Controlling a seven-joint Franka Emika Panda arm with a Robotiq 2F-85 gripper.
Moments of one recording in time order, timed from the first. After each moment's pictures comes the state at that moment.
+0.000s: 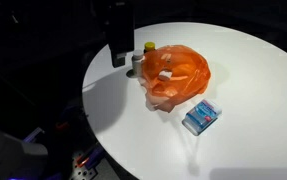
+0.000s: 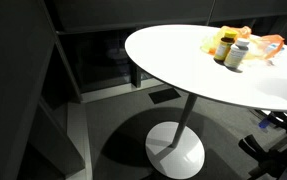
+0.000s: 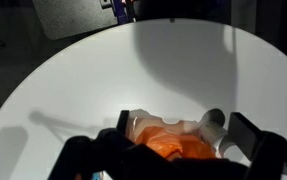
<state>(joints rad) -0.16 -0.55 -0.27 -2.50 -0.01 1.83 -0.09</state>
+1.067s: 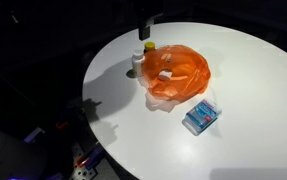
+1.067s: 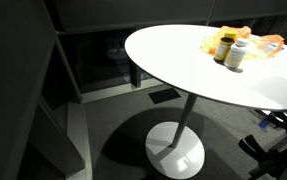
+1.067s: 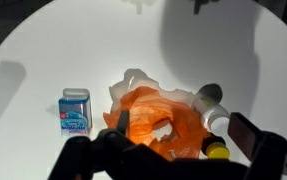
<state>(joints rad) -0.13 -0.45 -0.19 -2.40 -0.03 1.92 -0.16</state>
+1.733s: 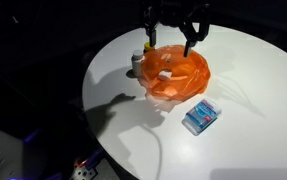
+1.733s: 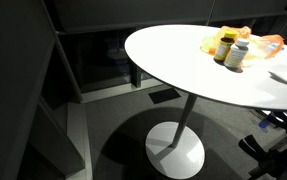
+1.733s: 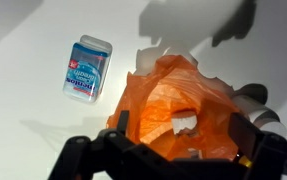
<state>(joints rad) -0.12 -0.14 -0.21 -2.26 -0.07 2.09 -0.47</state>
